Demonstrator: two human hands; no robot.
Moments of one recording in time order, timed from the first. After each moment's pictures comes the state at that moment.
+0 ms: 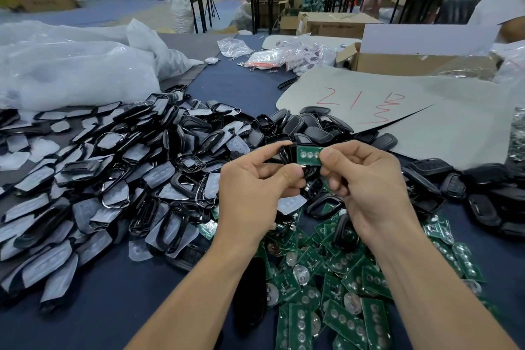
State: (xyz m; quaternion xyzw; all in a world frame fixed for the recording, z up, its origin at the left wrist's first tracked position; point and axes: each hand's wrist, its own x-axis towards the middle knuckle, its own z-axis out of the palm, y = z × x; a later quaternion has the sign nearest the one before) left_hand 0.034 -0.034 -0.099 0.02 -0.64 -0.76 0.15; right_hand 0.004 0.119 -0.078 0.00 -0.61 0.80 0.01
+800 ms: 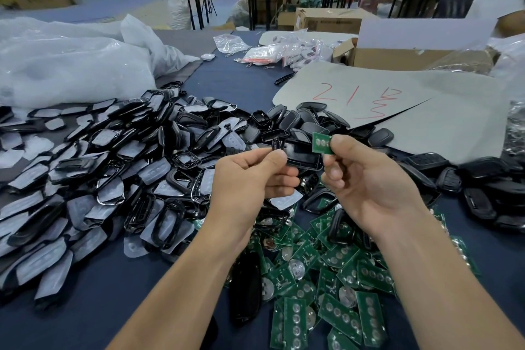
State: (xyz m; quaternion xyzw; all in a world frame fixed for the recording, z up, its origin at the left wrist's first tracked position) left_hand 0.037 -0.039 -0.090 0.07 -0.61 -0.79 0.07; right_hand -0.001 0.128 -0.076 0.00 -0.48 0.87 -0.13
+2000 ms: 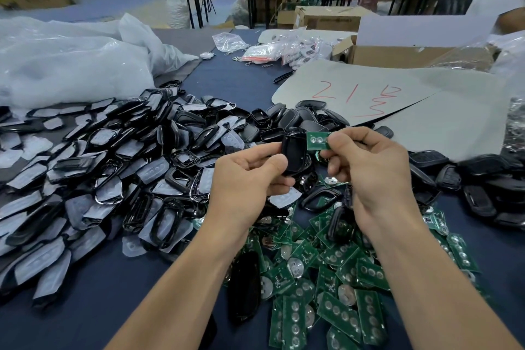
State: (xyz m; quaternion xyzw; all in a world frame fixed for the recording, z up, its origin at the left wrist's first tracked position) left_hand 0.034 -0.038 -0.094 0.06 -0.64 -0.76 0.09; right_hand 0.003 0.121 -0.073 -0.04 -0.62 0.78 0.08
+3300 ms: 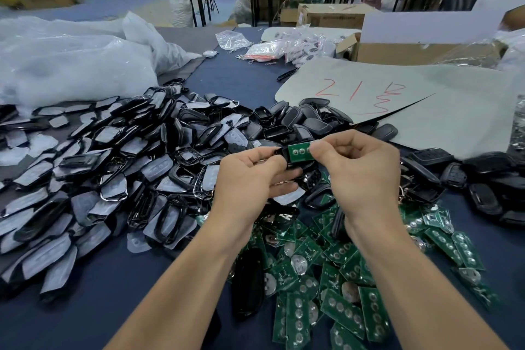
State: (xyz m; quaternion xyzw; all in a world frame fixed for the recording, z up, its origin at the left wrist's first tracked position) left_hand 0.035 -0.039 -0.092 0.09 -0.61 -0.79 0.05; right_hand 0.009 0.101 -0.090 -0.03 -0.73 0.66 0.17
